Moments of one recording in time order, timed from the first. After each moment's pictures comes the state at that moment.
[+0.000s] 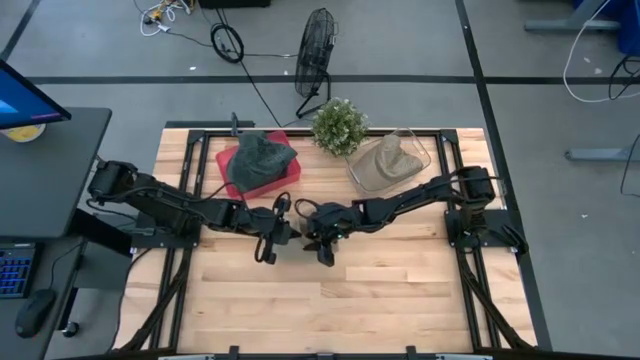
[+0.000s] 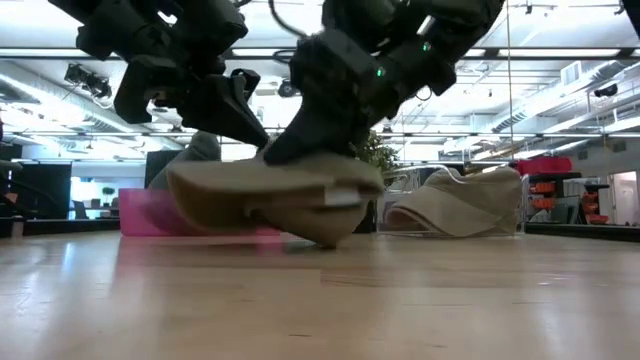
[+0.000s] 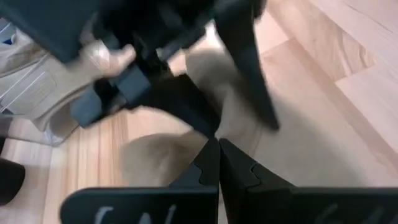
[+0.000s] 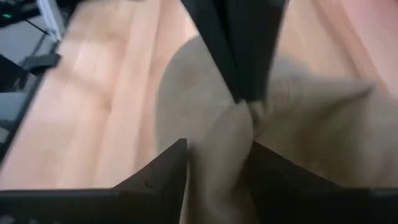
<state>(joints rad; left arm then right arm) -0.17 1.39 0.66 0.12 -0.17 0.35 0.08 1.93 1.14 0.13 -0.16 0.25</state>
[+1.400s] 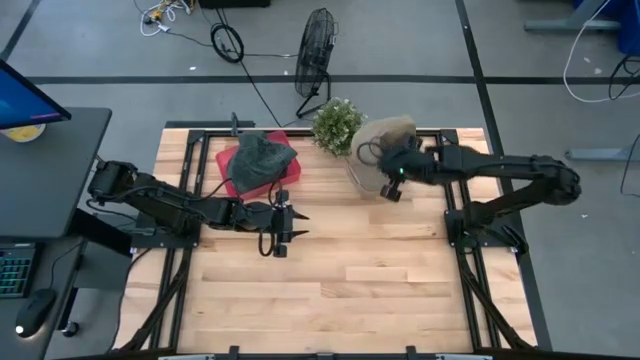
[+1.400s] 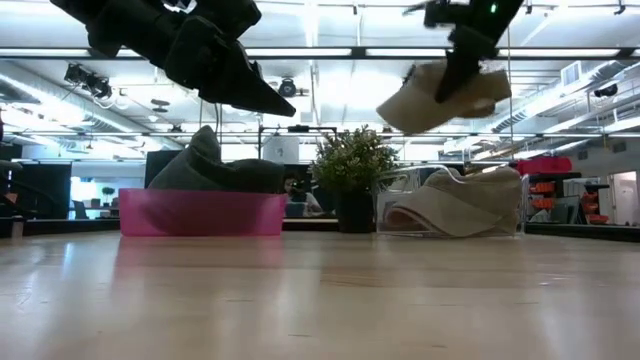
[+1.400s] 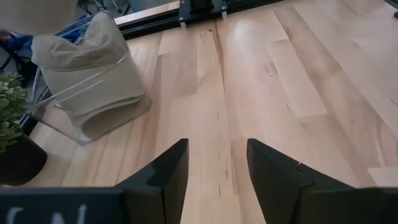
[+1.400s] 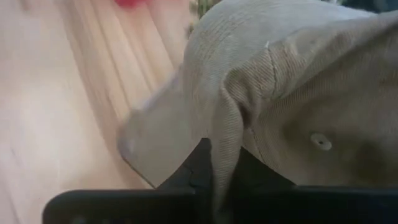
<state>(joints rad) -0.16 1.39 0.66 0.28 -0.26 0.14 -0.14 1.23 1.14 -0.90 0.47 0.01</state>
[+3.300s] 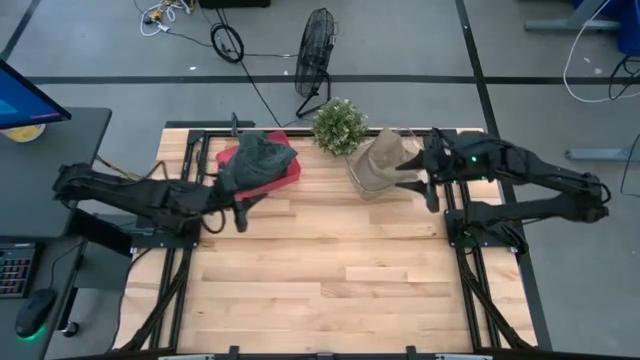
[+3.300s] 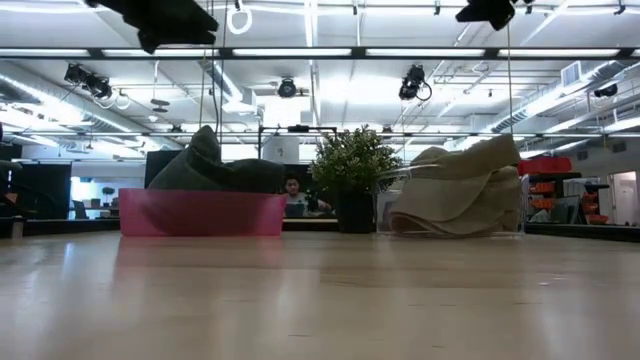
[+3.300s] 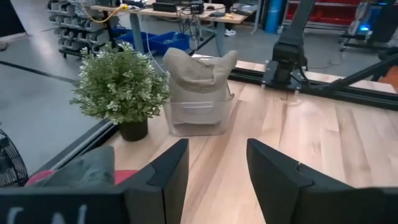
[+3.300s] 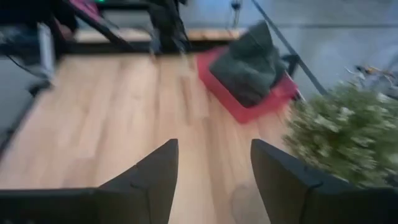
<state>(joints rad) -0.21 0.77 0.66 -0.19 -0.61 -0.20 -0.20 0.81 1.03 -0.69 -0.09 -0.09</state>
